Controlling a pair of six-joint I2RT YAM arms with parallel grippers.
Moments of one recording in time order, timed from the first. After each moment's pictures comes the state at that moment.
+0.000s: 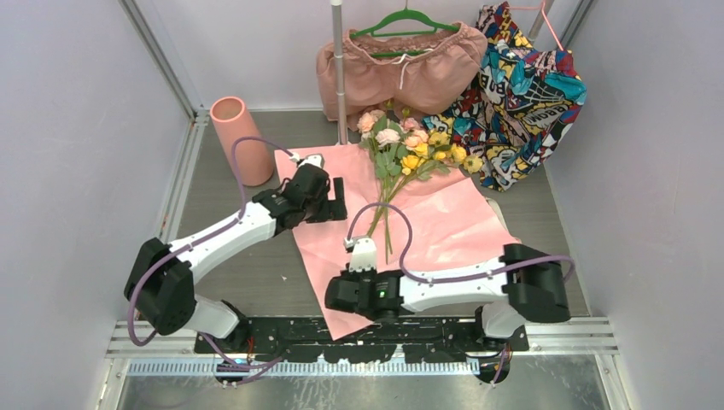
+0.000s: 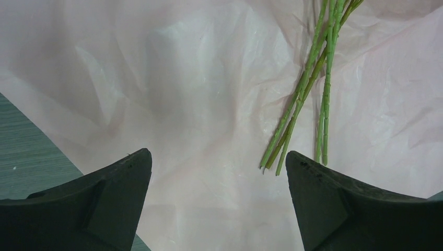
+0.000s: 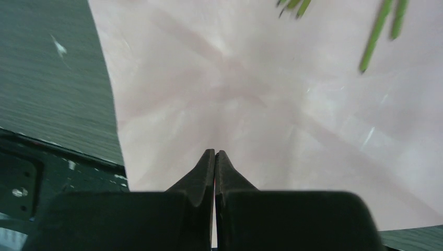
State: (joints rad) left arm -0.68 1.44 1.03 -0.43 -0.20 -0.63; right arm 1.47 1.57 0.93 -0.51 0.60 1.16
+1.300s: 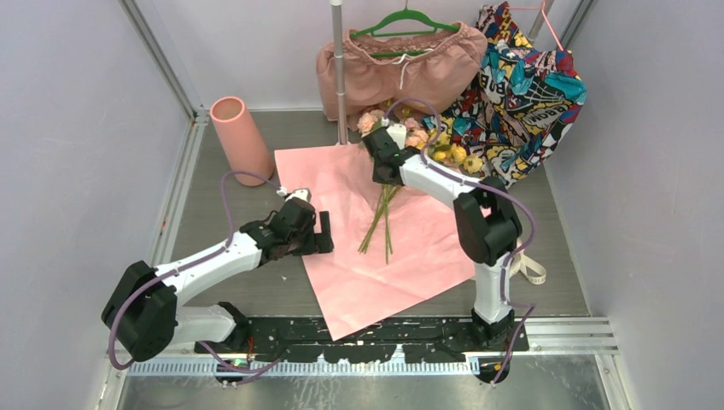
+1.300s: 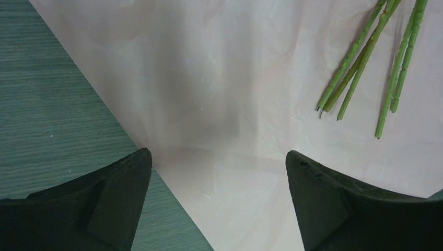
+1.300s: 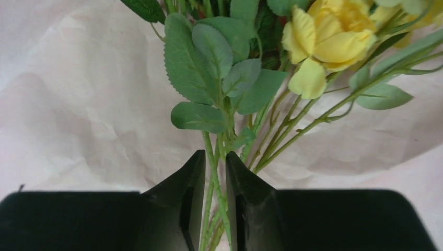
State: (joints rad) left arm -0.70 1.24 0.70 -0.39 -0.15 -0.69; right arm 0.59 1.96 1.51 -0.47 0.42 0.59
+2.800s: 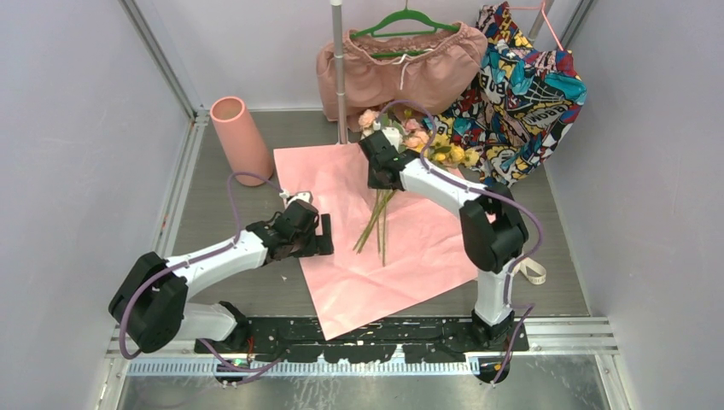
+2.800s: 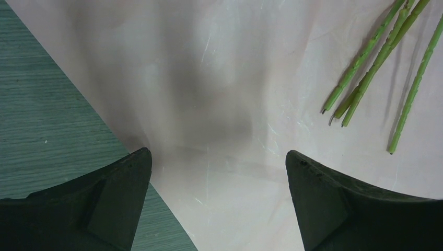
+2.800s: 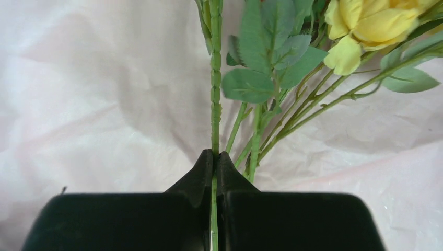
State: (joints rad) left arm -0.70 1.30 0.68 -0.35 -0.17 -0.69; right arm 0.62 1.95 1.49 -0.48 0.32 0.56
